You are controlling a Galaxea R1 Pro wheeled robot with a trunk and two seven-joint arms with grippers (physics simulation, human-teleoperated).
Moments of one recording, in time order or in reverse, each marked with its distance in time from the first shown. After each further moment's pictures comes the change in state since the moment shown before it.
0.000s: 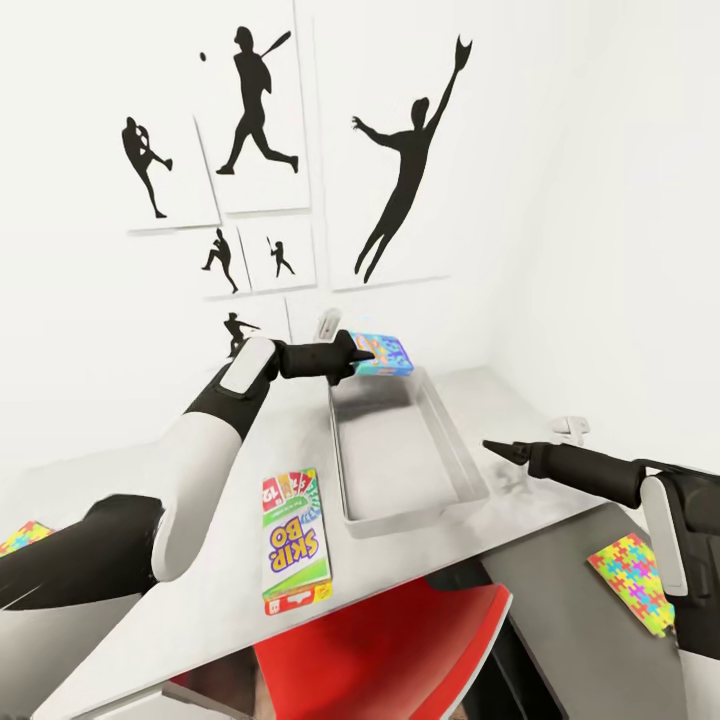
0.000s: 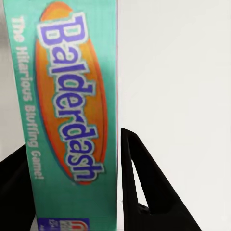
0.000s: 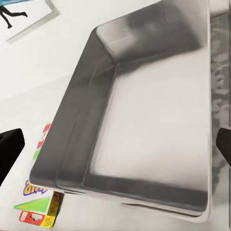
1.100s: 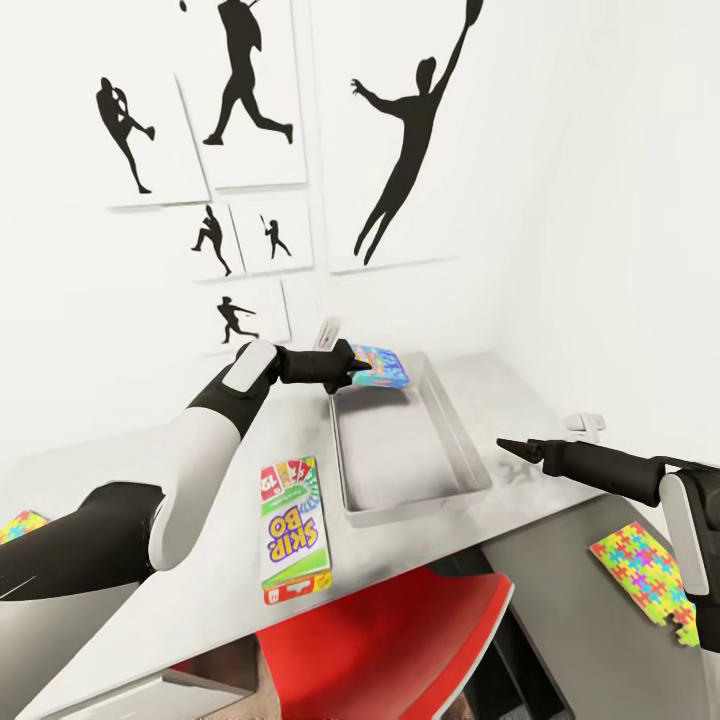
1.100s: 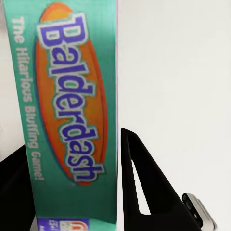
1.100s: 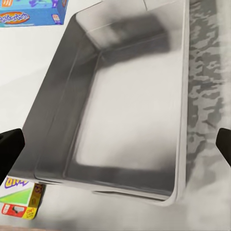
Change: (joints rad) left arm -0.034 0.009 -0.003 0.110 -0.013 0.000 0.002; right arm -0.002 -0.056 -0.007 -0.001 -0.011 0.000 0.003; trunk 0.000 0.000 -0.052
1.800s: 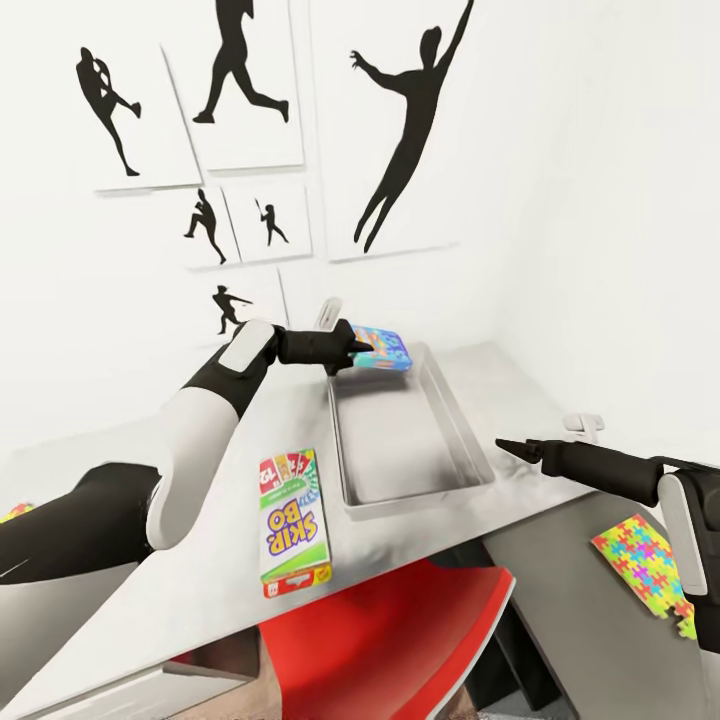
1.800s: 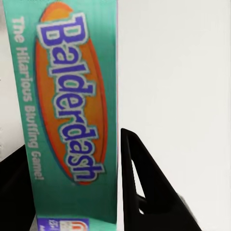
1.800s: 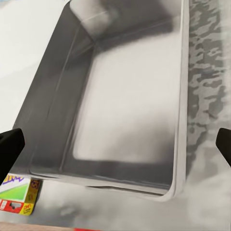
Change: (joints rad) left arm -0.066 0.000 -0.002 0.004 0.004 0.029 -0.009; right arm 0.000 0.003 0.003 0.000 0.000 0.000 0.000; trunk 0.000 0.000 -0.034
